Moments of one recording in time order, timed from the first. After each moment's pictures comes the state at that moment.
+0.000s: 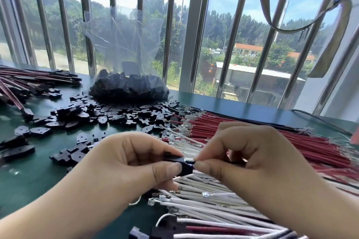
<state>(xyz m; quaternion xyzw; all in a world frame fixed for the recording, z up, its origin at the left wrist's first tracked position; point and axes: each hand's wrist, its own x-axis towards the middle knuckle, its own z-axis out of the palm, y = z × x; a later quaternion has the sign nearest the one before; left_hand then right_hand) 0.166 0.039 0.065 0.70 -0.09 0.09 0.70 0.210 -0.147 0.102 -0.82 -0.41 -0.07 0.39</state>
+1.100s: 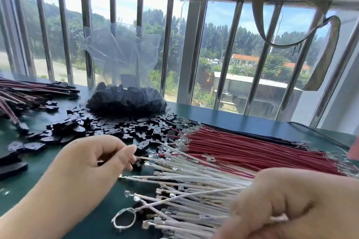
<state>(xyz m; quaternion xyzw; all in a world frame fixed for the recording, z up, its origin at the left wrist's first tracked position) 0.181 0.082 0.051 0.87 0.01 0.32 0.39 0.218 -0.183 0.133 -0.80 -0.44 0.29 0.29</state>
